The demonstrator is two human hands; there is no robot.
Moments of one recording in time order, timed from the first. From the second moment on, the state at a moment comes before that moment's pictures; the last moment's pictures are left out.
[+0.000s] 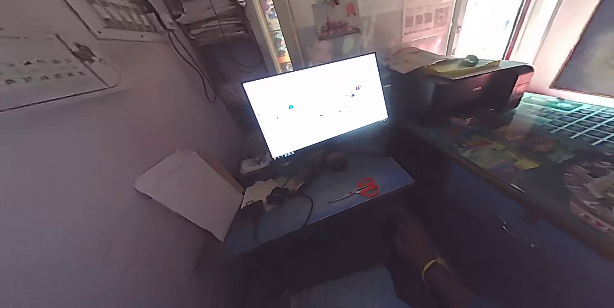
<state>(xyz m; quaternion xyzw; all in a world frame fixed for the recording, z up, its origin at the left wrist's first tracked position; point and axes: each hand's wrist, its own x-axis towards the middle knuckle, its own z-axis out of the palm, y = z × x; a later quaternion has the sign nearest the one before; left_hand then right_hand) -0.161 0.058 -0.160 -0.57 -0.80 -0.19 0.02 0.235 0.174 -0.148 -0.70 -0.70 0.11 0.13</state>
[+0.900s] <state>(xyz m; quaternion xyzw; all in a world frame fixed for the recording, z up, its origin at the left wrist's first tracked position) -0.163 0.053 -0.148 -0.56 -0.80 -0.19 -0.05 0.237 0.178 -0.167 -0.60 -0.78 0.07 0.17</state>
